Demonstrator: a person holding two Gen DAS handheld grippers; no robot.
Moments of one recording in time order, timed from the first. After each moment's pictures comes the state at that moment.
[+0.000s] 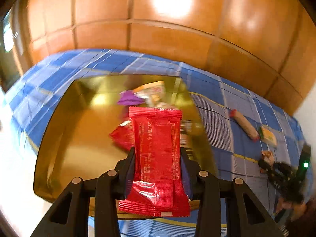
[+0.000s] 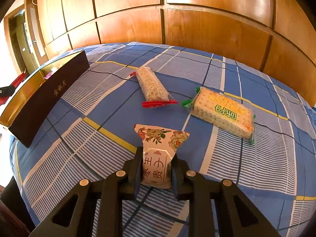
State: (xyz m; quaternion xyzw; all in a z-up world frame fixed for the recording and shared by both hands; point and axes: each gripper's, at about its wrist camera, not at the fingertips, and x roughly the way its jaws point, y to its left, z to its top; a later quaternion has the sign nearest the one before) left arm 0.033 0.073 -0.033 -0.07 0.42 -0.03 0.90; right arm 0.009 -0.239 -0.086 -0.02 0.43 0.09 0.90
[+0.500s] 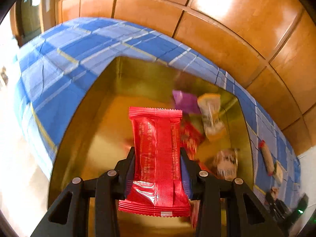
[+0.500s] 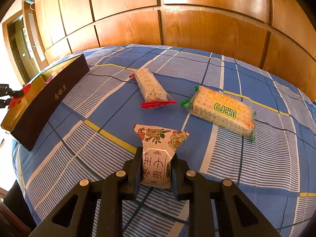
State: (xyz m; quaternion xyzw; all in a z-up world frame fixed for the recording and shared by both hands) left arm 0.084 0.153 -0.051 -0.16 0.46 0.04 0.87; right arm 0.009 -0.243 -0.086 0.00 0.42 0.09 0.90
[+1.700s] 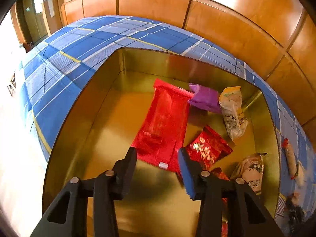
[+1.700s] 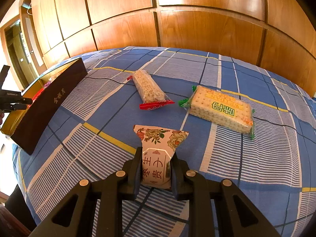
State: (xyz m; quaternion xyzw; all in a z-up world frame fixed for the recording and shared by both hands) left arm 0.112 0.148 -0.084 -0.12 0.49 0.09 0.86; right arm 0.008 -0.243 -0.086 0.02 0.42 0.08 0.90
